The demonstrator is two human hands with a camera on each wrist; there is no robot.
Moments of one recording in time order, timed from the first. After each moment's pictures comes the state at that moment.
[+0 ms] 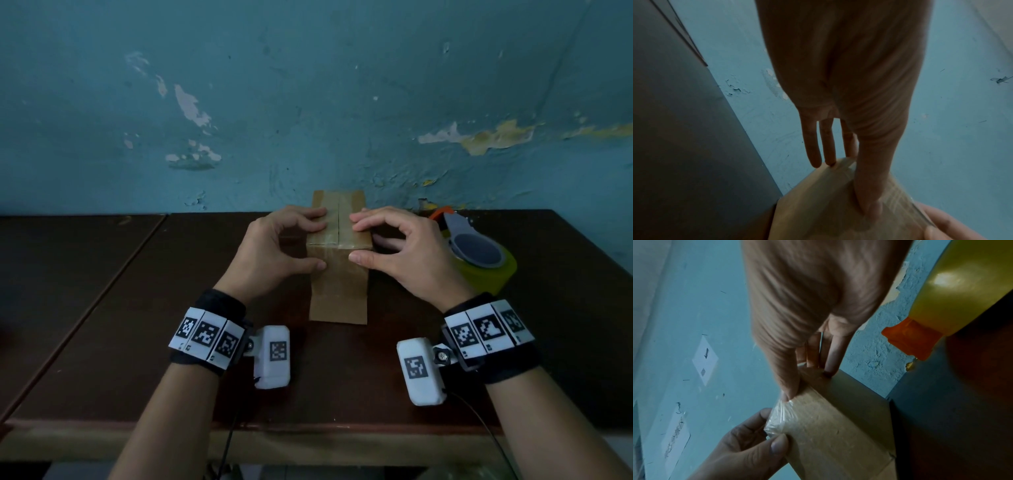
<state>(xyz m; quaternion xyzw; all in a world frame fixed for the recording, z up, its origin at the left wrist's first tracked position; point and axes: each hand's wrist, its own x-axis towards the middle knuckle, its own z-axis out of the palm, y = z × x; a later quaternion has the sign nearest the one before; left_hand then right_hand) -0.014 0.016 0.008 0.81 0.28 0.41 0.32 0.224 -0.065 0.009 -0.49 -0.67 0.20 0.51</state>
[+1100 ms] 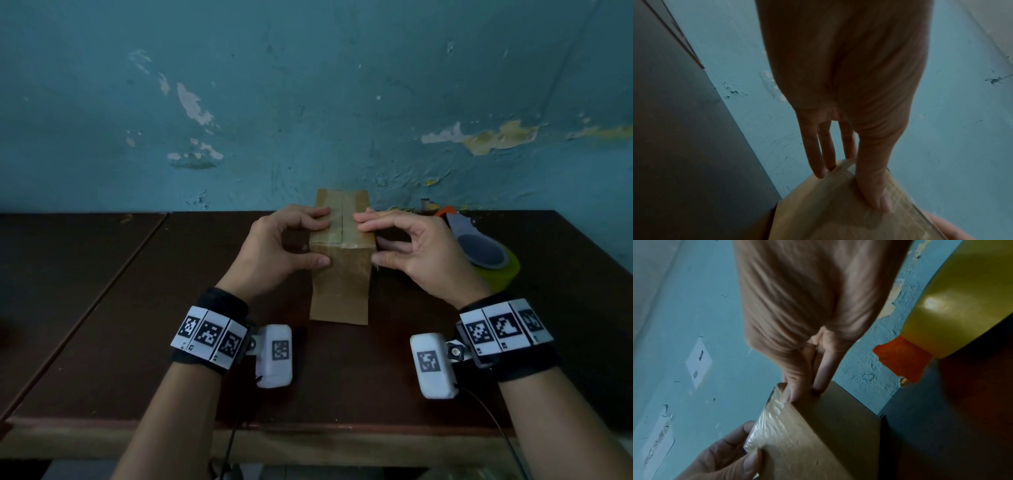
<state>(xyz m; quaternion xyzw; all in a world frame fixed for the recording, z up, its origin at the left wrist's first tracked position) -0.012 0.018 0.008 0.80 0.27 0.41 0.35 0.239 -0.067 0.012 -0.45 -0.69 0.28 0.49</state>
